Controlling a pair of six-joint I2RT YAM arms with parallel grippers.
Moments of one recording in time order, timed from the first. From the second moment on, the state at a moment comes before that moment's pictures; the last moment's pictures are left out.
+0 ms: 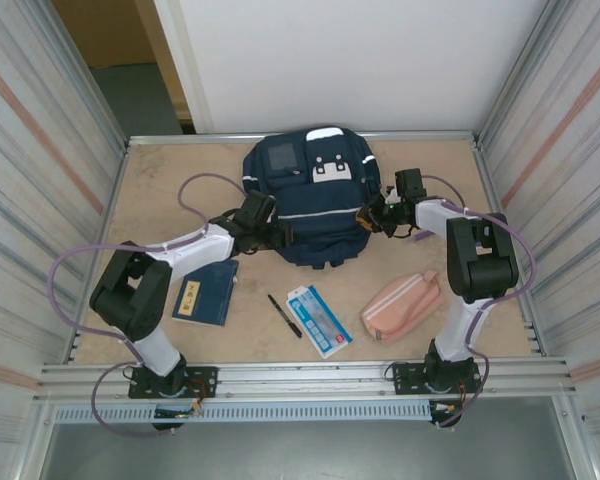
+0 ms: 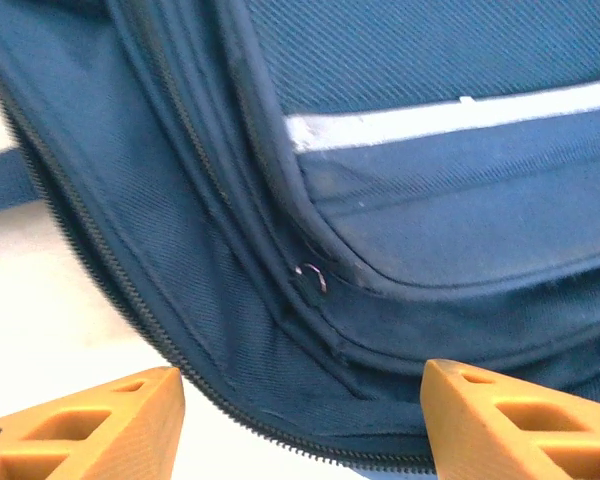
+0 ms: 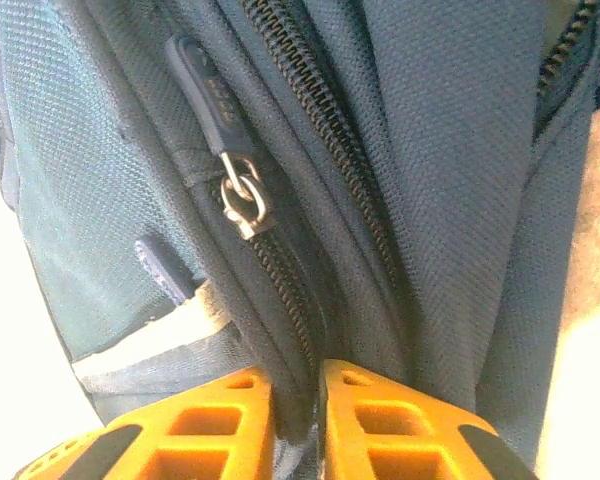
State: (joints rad) left arm -0.59 1.68 1.04 -0.29 0.00 -0.51; right arm 0.15 1.86 1.10 -0.22 -0.56 0.86
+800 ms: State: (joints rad) left arm -0.81 1.35 0.85 -0.09 0.05 0.21; right arm 0.28 1.50 1.10 -0.42 -0.55 1.05
